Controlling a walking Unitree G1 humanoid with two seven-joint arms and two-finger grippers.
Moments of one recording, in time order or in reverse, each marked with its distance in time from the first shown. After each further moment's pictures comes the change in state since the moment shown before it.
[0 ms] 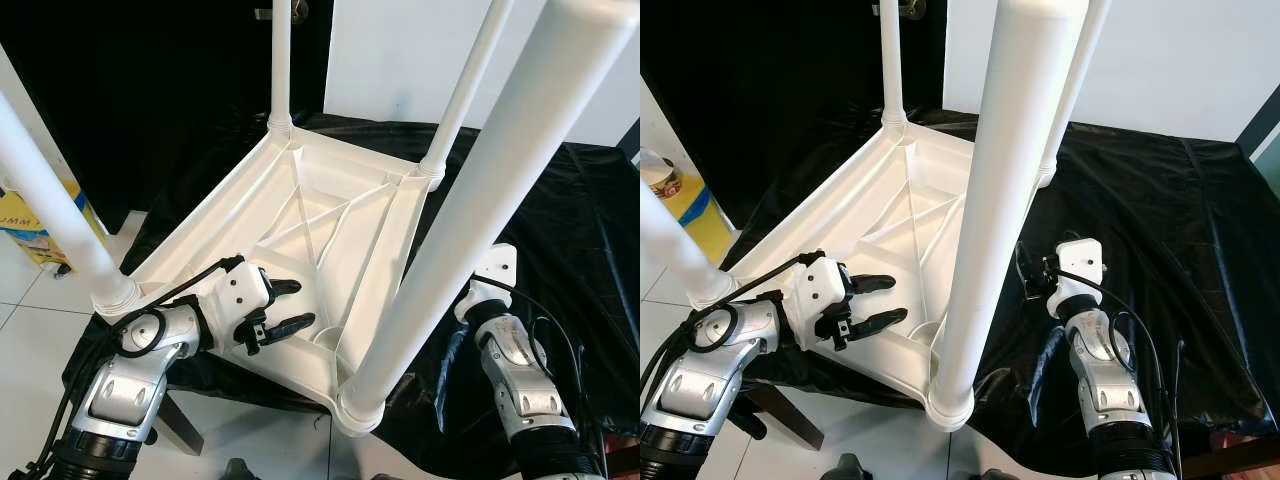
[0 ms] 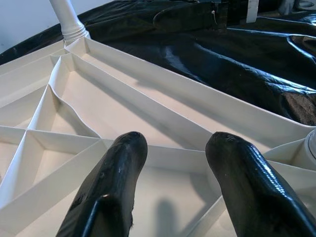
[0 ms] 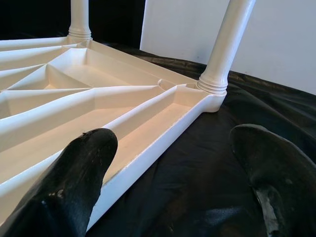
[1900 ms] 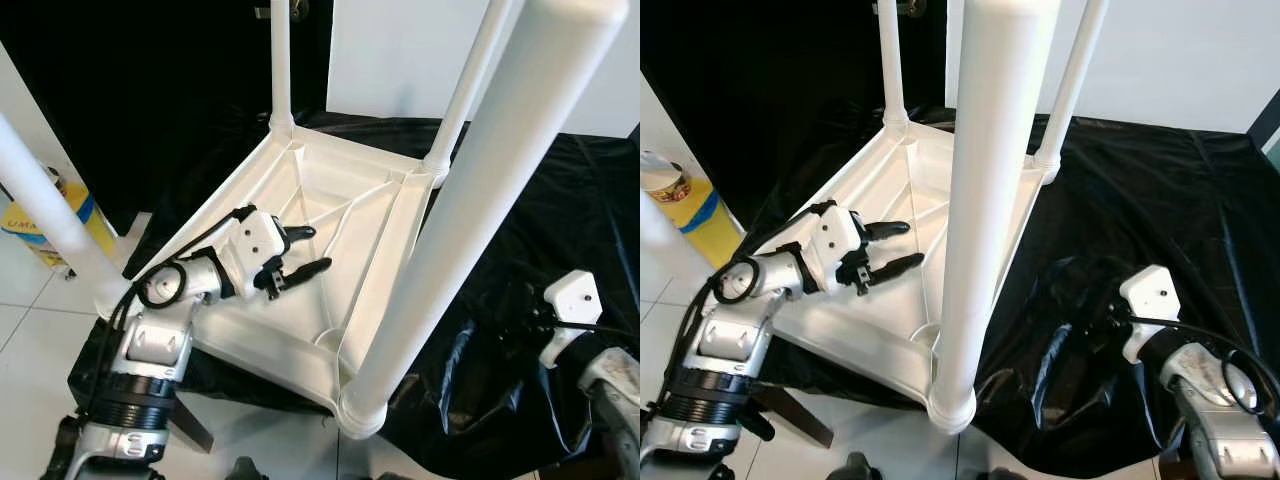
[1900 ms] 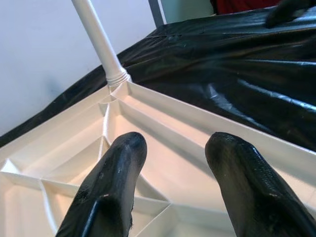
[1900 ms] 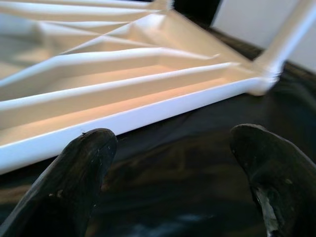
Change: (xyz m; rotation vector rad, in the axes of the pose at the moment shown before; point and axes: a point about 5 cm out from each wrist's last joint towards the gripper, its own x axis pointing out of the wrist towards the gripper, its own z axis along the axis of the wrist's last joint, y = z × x) left arm 0.016 0.044 0.026 0.117 -0.110 0.118; right arm -0.073 -0.049 0.033 -0.158 0.124 0.464
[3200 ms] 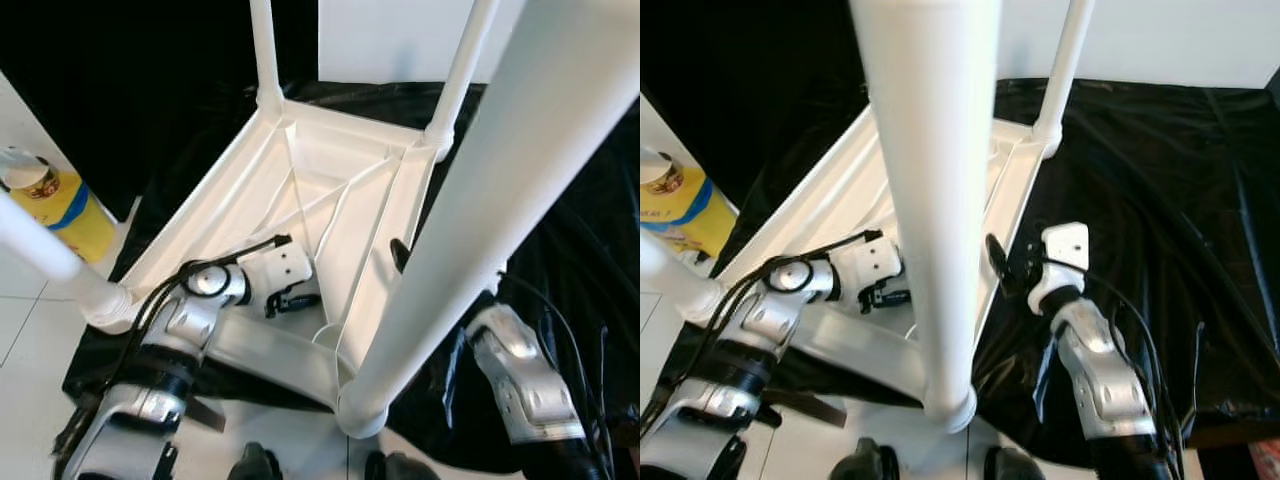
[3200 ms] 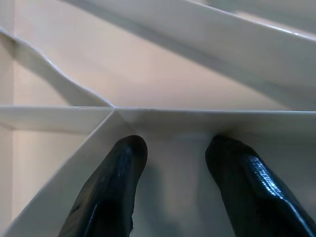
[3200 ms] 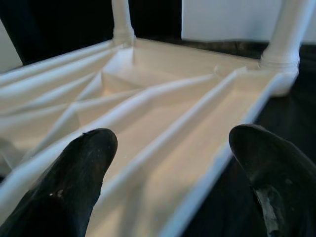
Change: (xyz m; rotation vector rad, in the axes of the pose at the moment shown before) left arm 0.053 -0.007 -0.049 0.016 0.375 -0.182; right arm 0.109 0.027 0.031 0.258 -0.189 -0.302
